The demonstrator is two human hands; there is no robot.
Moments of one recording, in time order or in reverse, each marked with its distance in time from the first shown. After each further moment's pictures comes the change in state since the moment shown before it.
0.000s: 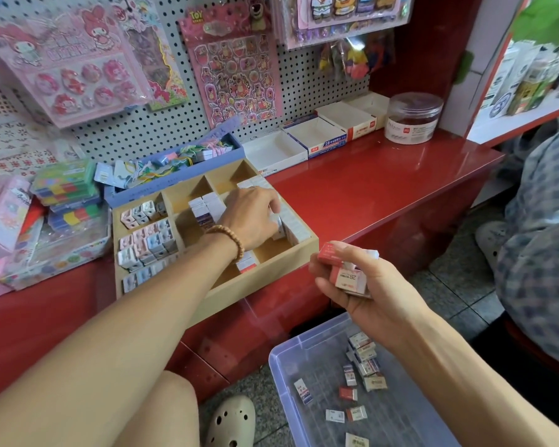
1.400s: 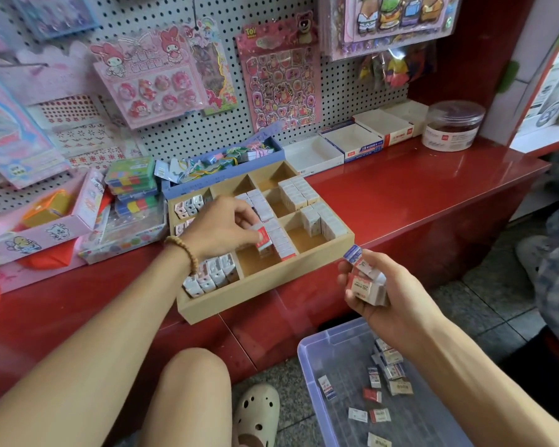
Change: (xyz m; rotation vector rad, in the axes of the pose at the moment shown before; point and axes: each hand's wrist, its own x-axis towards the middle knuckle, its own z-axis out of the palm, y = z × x) left_hand -0.073 -0.057 -0.063 -0.345 -0.081 -0.263; right_hand -0.012 0.023 0.014 -0.023 -0.003 0.057
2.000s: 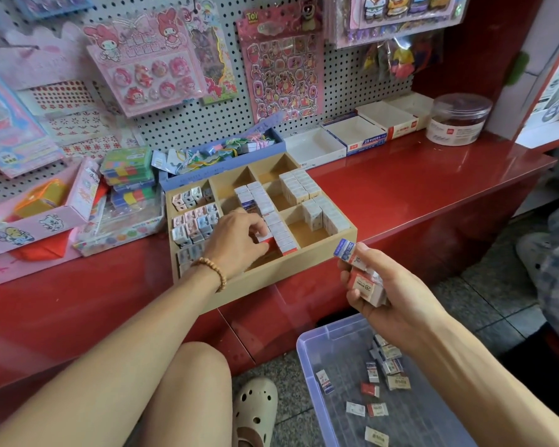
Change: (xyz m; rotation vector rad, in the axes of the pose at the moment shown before) left_hand 0.003 -0.026 0.049 0.219 0.180 0.074; right_hand 0.000 0.003 0.001 -0.058 -0.043 -0.013
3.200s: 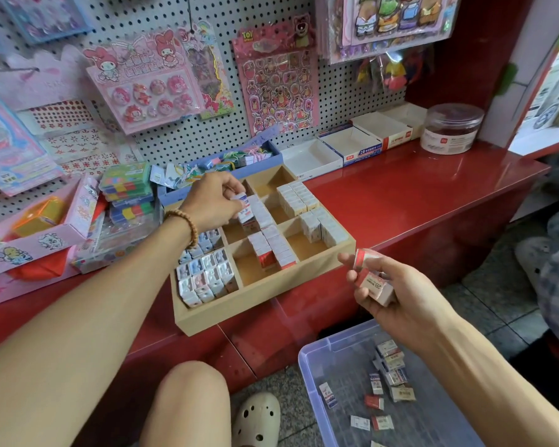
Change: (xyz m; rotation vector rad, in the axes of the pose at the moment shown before) left_hand 0.060 0.002 -0.061 -0.229 -0.043 -0.129; right_hand 0.013 -0.014 -0.006 0.062 0.004 -0.011
